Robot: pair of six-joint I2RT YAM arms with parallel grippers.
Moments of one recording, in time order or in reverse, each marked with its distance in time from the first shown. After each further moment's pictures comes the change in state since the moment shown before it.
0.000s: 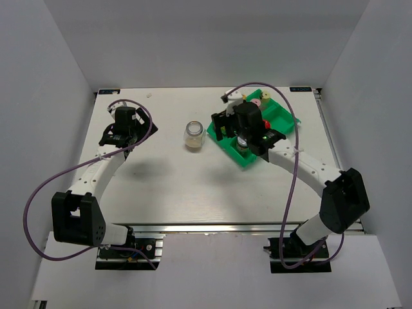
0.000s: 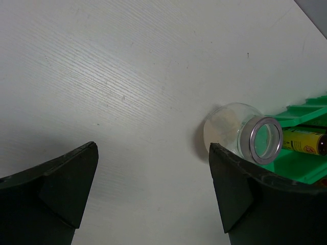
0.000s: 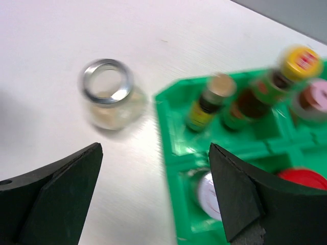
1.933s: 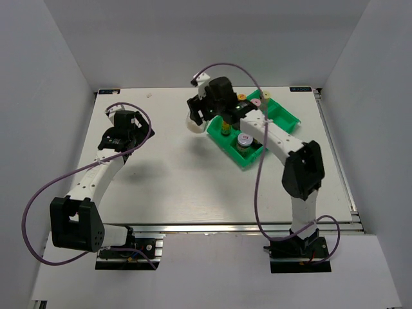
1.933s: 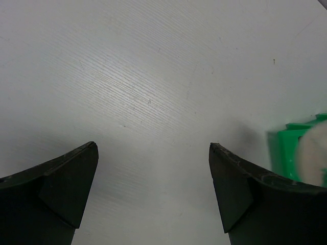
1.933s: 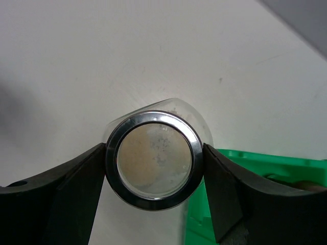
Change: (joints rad) left arm 0.000 -0.043 -0.047 -0.006 -0.089 0.055; right arm 0.032 0.491 0.648 -0.295 -0.243 -0.109
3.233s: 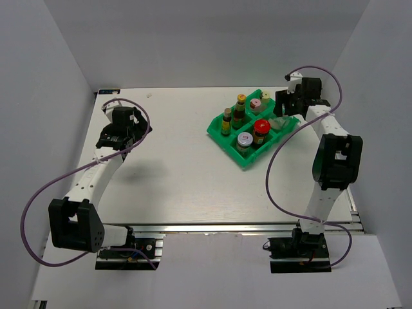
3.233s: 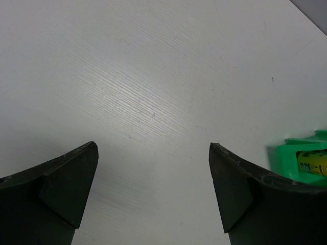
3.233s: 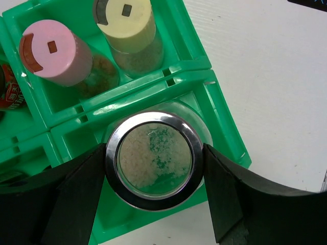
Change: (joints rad) left arm 0.000 -0.005 0.051 -0.025 -0.063 0.011; right arm -0.700 -0.054 -0.245 0.043 -0.142 -0.116
